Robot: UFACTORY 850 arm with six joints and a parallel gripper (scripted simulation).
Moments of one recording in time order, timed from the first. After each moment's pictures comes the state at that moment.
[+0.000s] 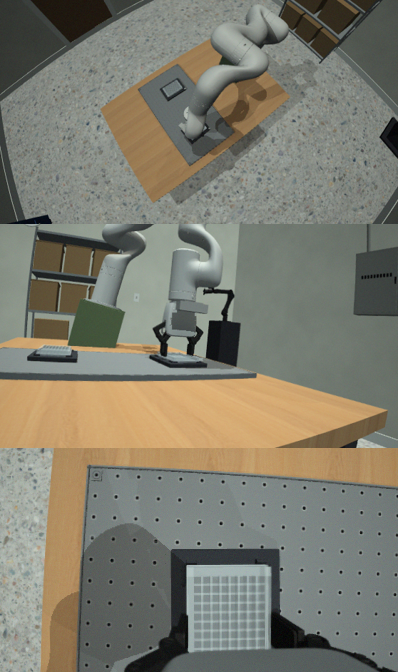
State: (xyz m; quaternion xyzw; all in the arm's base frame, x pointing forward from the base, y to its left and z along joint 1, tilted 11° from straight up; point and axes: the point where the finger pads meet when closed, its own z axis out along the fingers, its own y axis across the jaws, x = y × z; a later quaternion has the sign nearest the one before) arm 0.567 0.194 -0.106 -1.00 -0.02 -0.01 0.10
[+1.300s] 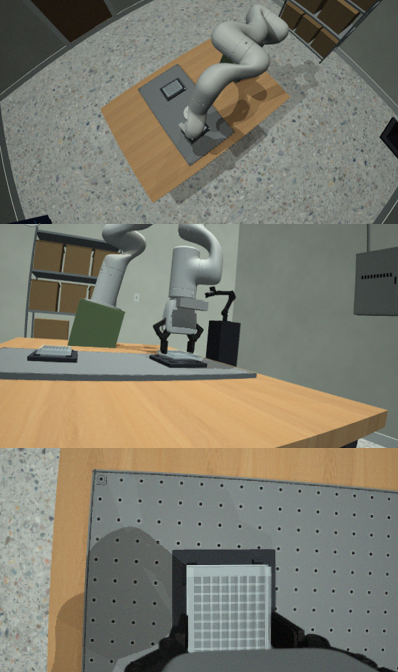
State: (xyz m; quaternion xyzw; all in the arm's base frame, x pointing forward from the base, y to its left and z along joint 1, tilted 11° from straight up) arm 0.567 0.192 -0.098 -1.00 -0.02 -0.01 0.10
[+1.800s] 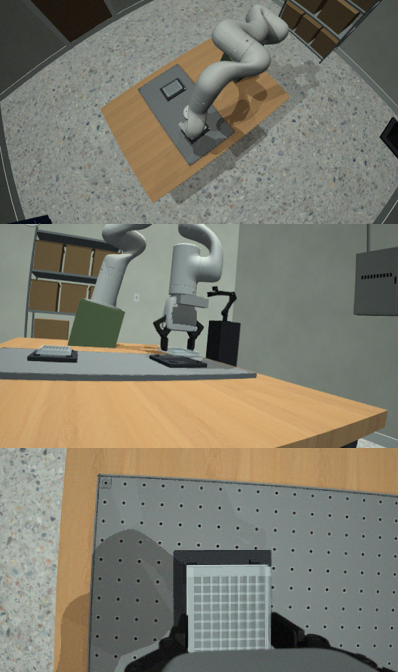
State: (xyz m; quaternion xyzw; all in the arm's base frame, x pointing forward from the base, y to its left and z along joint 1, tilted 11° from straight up) arm 0.567 0.191 -0.089 -1.00 -0.02 -0.01 0.10
